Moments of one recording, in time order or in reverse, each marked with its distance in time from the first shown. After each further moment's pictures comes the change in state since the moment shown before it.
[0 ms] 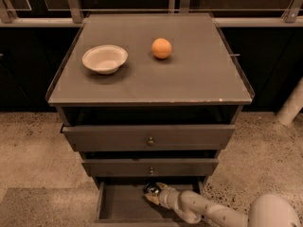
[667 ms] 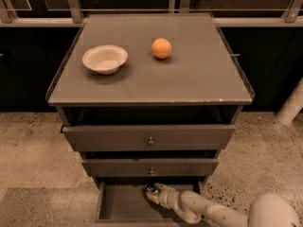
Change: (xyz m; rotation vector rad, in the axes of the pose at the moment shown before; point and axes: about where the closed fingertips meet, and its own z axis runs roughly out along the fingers) arm 0.000 0.000 0.000 0.000 0.000 0.000
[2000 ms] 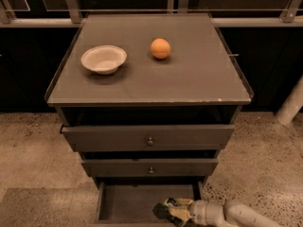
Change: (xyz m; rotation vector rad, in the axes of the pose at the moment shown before) arm 0.008 0.023 -0.176 -0.351 -0.082 0.300
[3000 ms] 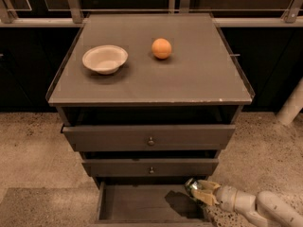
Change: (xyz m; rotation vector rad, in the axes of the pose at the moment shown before) arm -0.093 -0.009 -0.124 0.063 -0.156 -0.102
